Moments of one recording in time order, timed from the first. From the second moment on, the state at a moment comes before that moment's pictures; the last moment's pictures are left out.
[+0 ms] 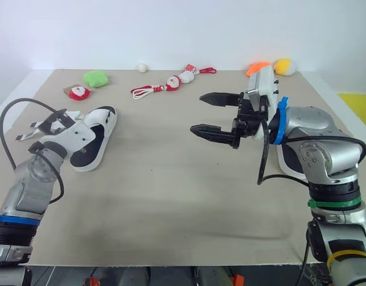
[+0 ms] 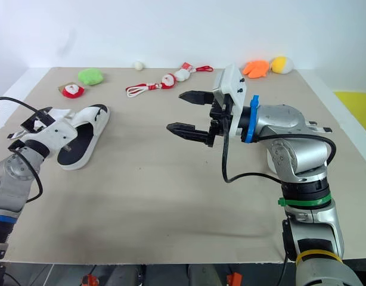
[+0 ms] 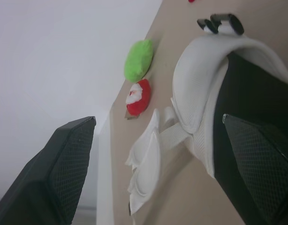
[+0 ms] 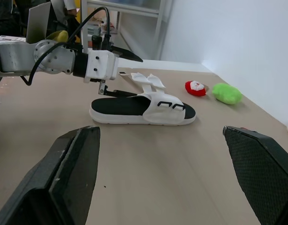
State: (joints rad) left arm -0.39 0.77 0.01 0.13 0.37 0.11 -0.24; right arm -0.80 -0.62 0.03 -0.16 0.54 0.57 1.00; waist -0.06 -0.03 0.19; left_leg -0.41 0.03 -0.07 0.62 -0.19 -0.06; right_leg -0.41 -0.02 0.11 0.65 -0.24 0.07
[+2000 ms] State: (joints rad) left arm -0.79 0.86 -0.43 0.70 0.82 -1.61 -0.05; right arm -0.66 -0.84 0.02 -0.30 0.72 0.69 1.22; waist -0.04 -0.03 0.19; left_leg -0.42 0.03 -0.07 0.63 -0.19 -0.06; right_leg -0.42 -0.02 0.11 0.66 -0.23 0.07
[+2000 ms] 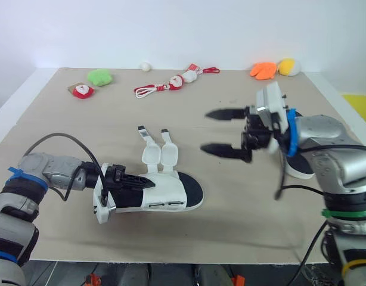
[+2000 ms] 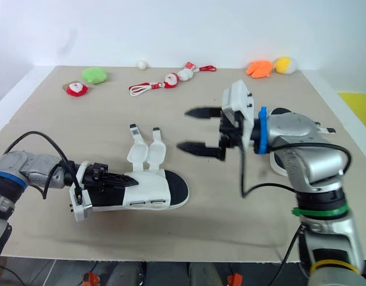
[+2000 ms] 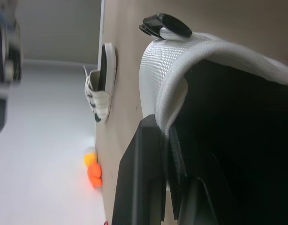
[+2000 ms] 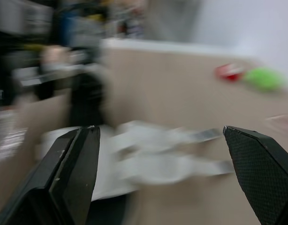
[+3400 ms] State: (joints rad) left arm -0.19 1.06 -0.29 -0.08 -0.74 -0.28 -0.58; right arm -0.38 -0.61 0.24 -0.20 0.39 0.50 1.04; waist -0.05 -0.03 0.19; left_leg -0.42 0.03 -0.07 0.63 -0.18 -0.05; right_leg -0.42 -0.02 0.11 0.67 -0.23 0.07
